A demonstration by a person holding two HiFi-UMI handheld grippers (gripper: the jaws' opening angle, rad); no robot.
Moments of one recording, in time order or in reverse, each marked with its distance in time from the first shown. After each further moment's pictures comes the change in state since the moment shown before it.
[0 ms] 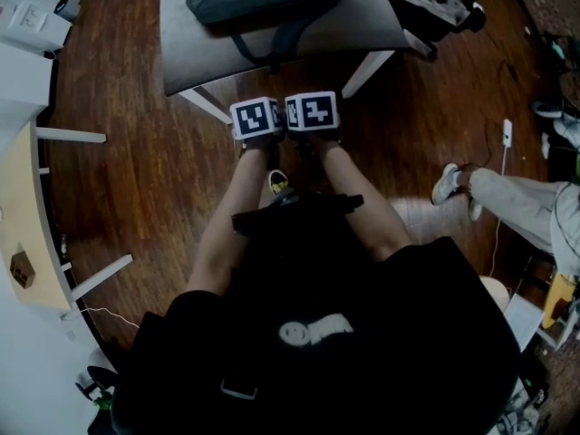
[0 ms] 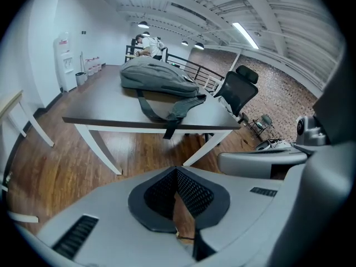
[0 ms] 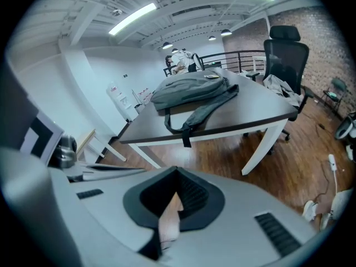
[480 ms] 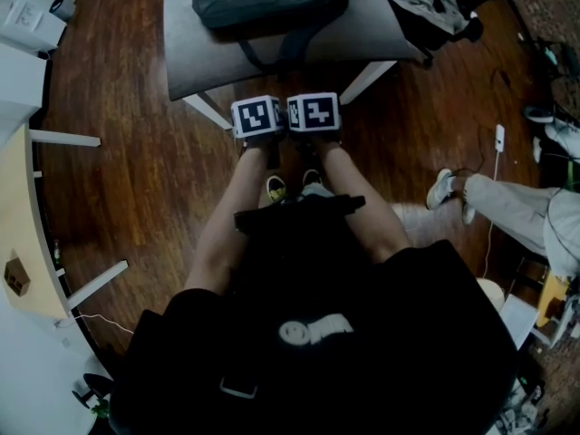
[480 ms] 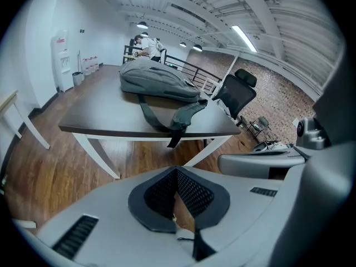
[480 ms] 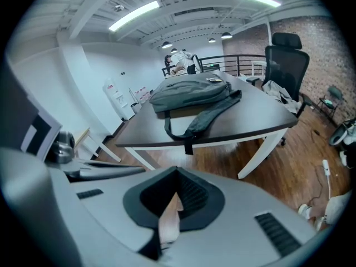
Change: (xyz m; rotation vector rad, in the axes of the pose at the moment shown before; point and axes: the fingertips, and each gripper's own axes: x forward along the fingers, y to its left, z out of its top) left arm 0.000 0.012 0.026 0.003 0.002 -0.058; right arm 0.008 0.015 0.028 -0.026 -0.023 -0.054
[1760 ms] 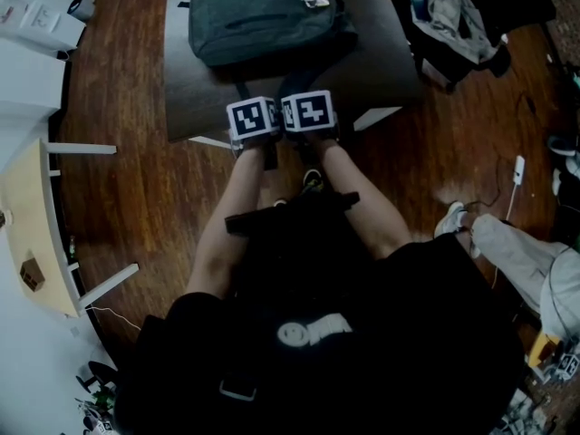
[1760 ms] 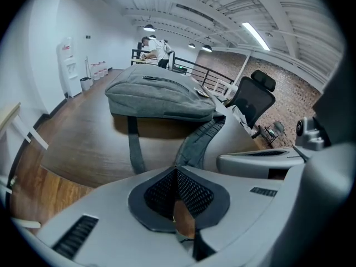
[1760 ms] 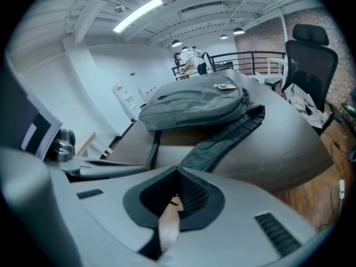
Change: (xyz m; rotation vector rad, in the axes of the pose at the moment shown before) left arm 0.062 -0.010 0.135 -0.043 -0.047 0.128; right arm 0.076 -0.045 0.107 -0.027 0.090 0.151
